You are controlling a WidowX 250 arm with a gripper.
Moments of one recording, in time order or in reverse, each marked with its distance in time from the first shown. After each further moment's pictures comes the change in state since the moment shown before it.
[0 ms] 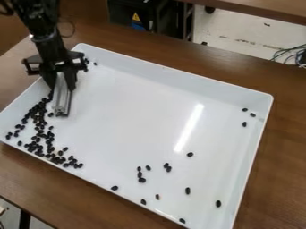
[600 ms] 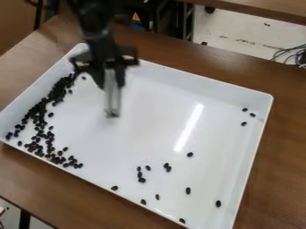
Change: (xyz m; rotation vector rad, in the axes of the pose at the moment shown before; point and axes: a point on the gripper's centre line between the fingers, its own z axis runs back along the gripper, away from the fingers) arm -0.055 -0.106 0.024 -0.088 -0.033 -0.041
